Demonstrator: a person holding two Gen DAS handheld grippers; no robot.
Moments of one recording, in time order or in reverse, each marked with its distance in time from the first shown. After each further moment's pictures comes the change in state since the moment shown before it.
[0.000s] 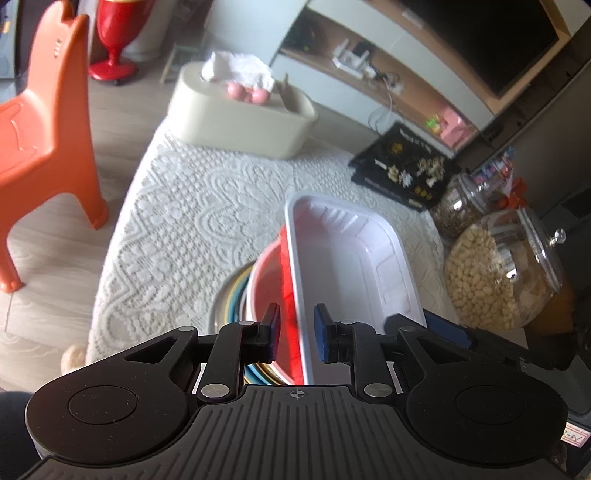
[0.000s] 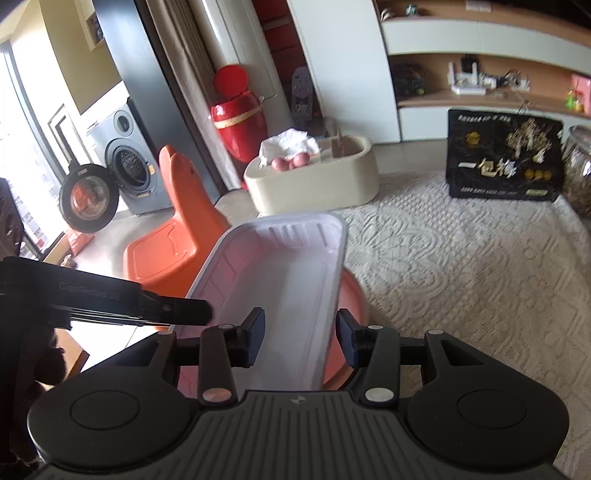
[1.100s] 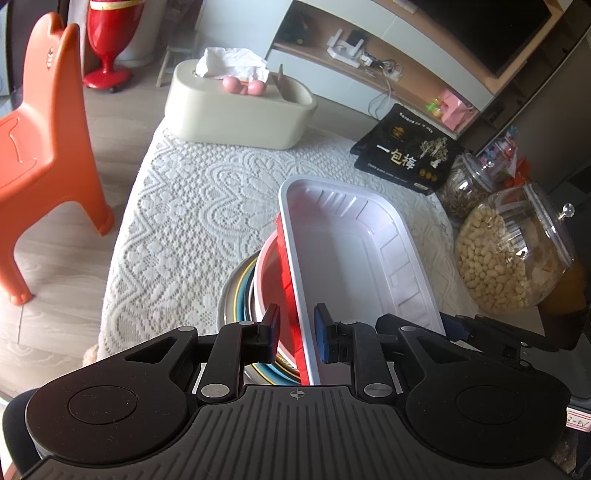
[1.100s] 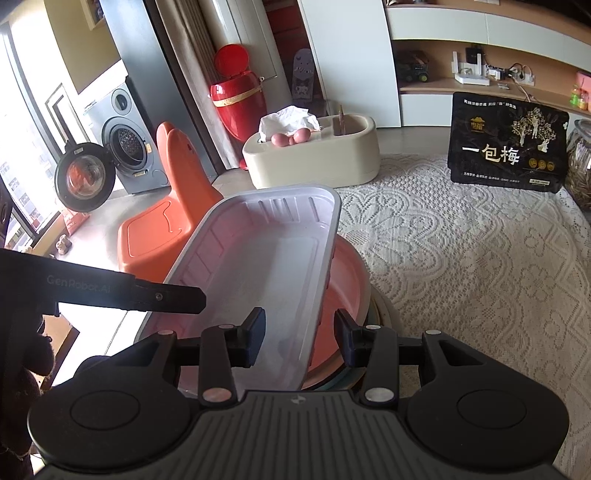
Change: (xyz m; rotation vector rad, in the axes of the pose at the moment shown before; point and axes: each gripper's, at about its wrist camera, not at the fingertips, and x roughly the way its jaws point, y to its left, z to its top) left arm 0.010 -0.003 -0.005 0.071 0.042 0.032; right arm 0.016 -0.001 -0.007 -0.019 0.085 0.001
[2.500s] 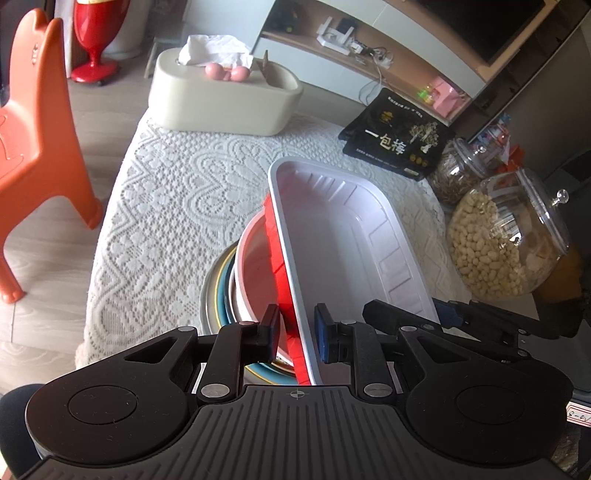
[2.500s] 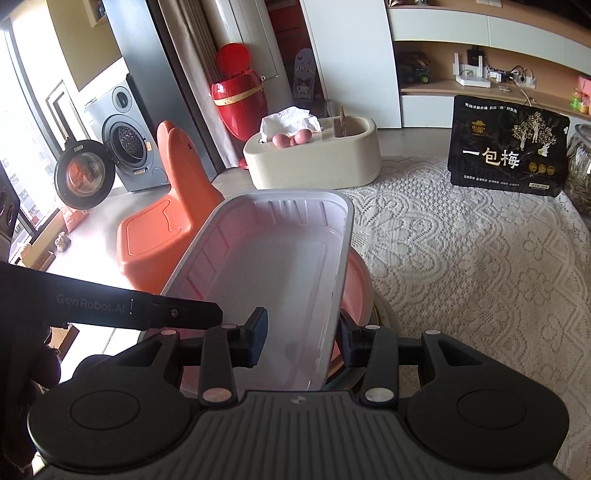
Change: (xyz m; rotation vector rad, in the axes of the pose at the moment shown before) left arm 0.009 -0.009 -0.003 0.016 0.040 -0.025; right arm 0.000 0.004 0.002 -0.014 0.004 -0.007
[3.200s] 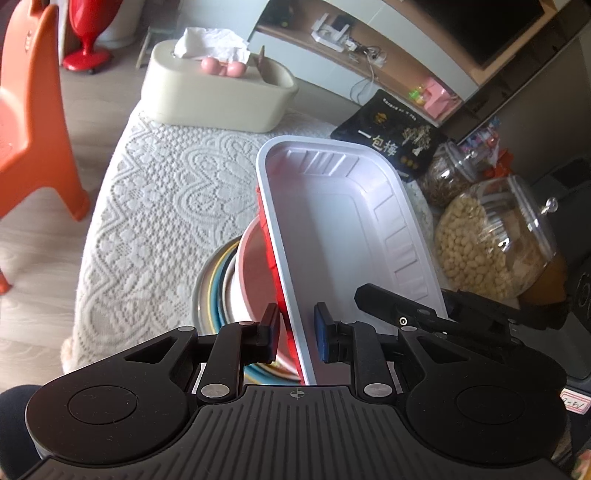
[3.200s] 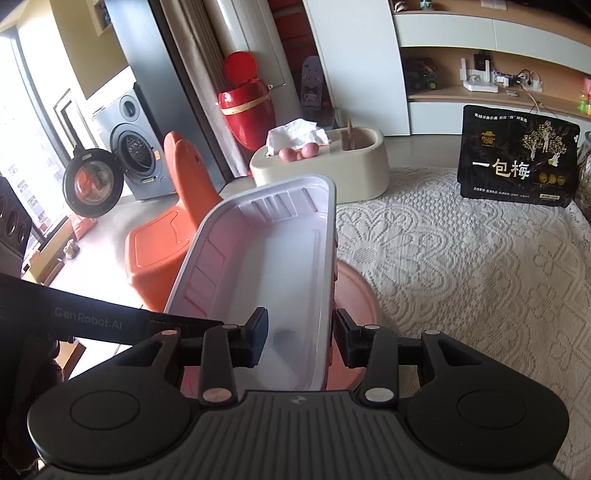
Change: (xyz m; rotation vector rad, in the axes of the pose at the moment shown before) left arm 0.001 0.006 0.005 -0.017 0.019 -0.043; right arm 0.004 0.000 0.009 -0.003 -0.016 0.038
